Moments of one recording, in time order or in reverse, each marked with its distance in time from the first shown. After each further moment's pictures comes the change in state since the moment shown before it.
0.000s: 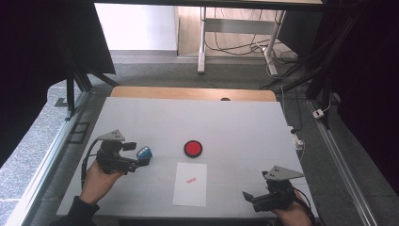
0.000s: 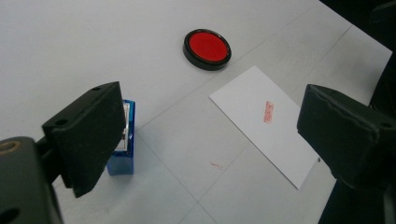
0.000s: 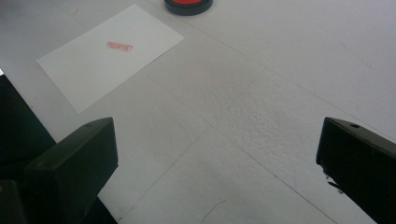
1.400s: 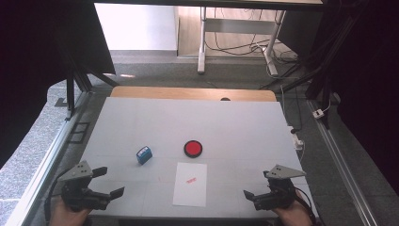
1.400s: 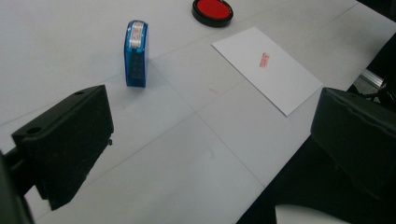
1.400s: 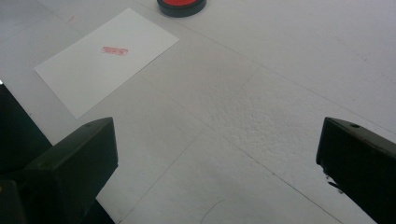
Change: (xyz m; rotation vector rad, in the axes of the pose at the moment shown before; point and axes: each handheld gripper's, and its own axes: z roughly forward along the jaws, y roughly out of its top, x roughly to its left) left arm -0.028 -0.082 -0.064 -0.033 0.098 0.010; right arm -0.004 0.000 0.000 -0.006 -0.003 0.045
